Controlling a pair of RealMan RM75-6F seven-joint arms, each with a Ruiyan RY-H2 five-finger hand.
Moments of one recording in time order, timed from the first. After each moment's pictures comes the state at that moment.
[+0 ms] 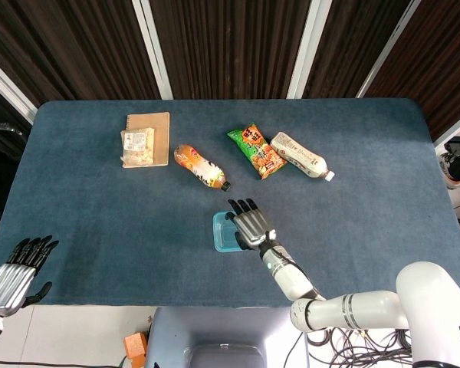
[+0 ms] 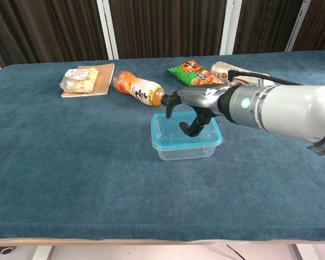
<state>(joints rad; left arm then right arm) -0.19 -1.15 0.09 -1.31 1.63 1.35 -0.14 1.07 -1.61 0.13 -1.64 -0.52 0.99 -0.69</state>
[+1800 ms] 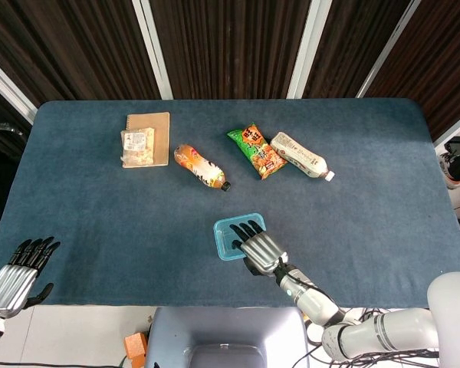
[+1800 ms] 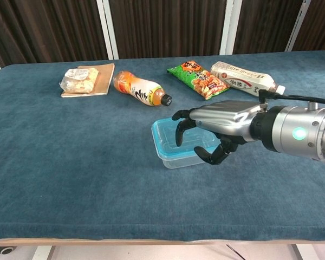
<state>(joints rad) -0.18 -1.15 0.10 -1.32 1.63 1.36 -0.12 0.92 -1.50 0.00 -1.80 -0.85 0.99 -0.64</state>
